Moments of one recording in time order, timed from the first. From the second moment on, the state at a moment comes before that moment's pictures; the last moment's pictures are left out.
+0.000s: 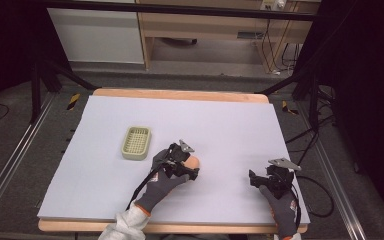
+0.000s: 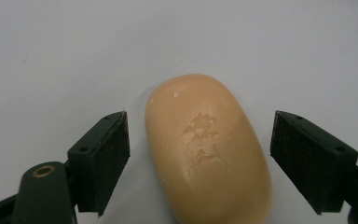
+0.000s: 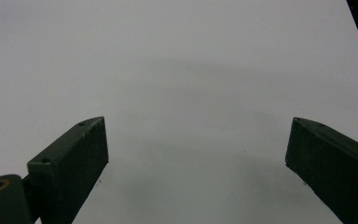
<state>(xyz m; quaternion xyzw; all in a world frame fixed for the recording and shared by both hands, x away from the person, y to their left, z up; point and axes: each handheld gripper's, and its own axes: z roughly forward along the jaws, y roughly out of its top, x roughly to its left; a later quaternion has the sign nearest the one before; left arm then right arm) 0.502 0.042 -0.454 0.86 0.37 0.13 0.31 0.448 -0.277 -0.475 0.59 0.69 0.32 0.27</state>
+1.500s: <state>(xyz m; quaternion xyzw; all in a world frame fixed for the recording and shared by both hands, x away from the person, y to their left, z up) 0.507 0.032 -0.466 0.87 0.39 0.12 0.27 0.448 -0.276 -0.476 0.59 0.69 0.32 0.27</state>
